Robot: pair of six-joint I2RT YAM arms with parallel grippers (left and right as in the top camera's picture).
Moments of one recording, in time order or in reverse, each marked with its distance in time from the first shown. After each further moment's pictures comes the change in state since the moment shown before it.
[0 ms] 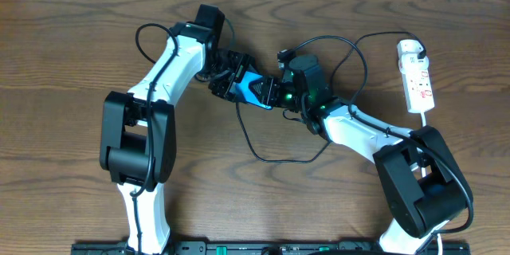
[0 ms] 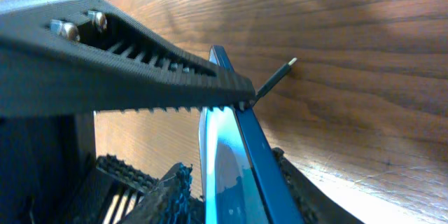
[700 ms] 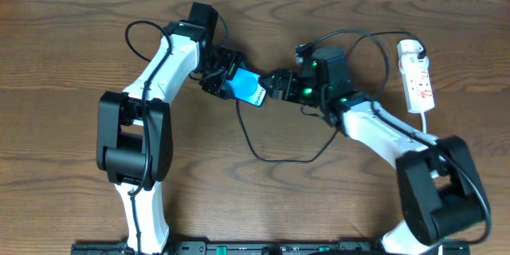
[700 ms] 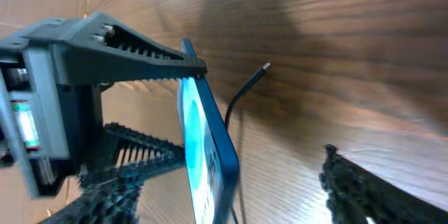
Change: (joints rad) left arm 0.035 0.000 0.000 0.022 -0.119 0.027; right arm -0.109 -0.082 -0.001 -0.133 -0.105 -0.069
